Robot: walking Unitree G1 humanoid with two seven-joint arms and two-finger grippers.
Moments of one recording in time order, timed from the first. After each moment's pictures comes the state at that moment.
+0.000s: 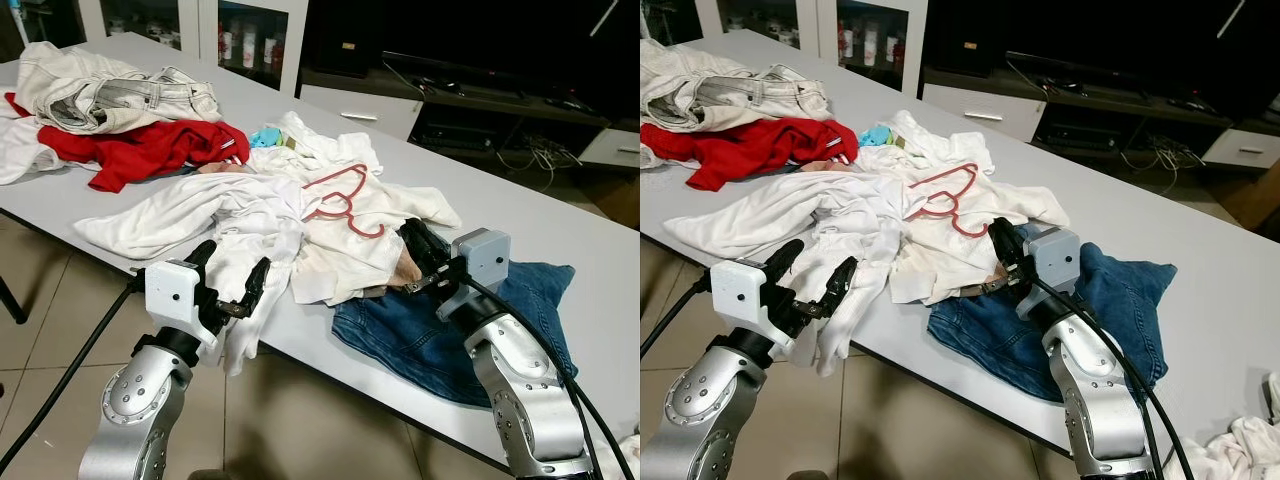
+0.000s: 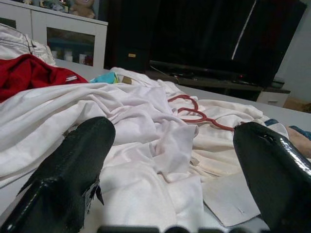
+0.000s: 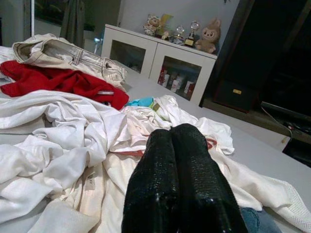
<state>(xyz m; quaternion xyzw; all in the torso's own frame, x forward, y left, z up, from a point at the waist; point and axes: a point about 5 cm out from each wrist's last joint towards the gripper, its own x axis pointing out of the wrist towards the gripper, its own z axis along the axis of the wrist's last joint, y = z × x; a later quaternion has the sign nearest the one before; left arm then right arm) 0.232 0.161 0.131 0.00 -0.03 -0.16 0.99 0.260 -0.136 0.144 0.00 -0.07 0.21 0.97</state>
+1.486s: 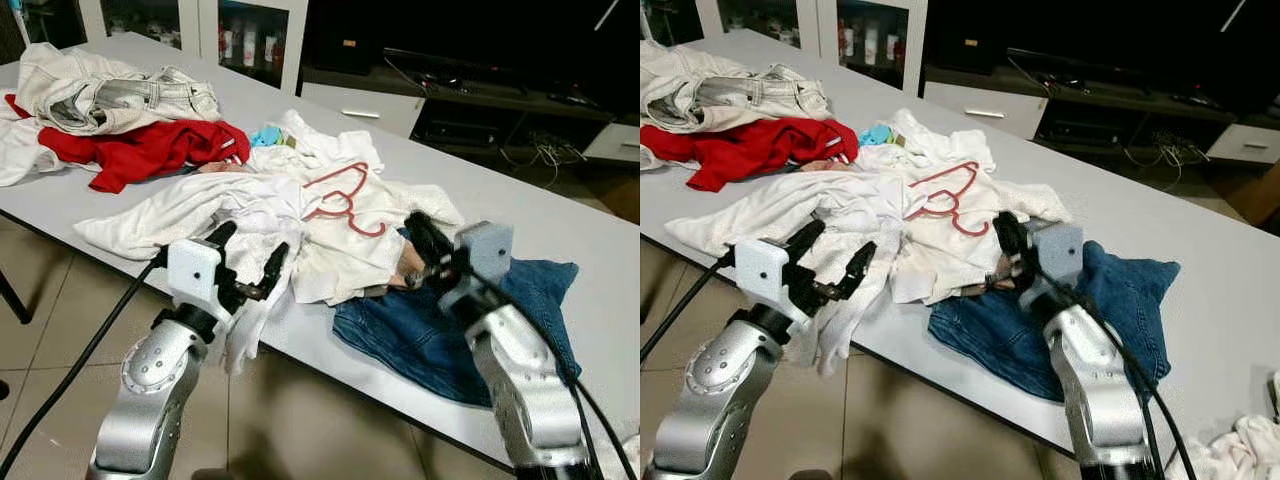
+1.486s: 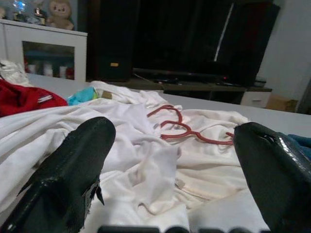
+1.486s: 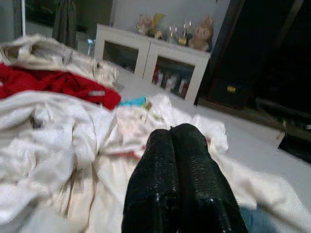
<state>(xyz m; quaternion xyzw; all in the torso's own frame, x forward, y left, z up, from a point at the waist) 0.252 0.147 0.141 0.01 -0.05 -0.20 0.98 0.266 -0.140 0.142 0.00 -0.07 0.20 0.98</state>
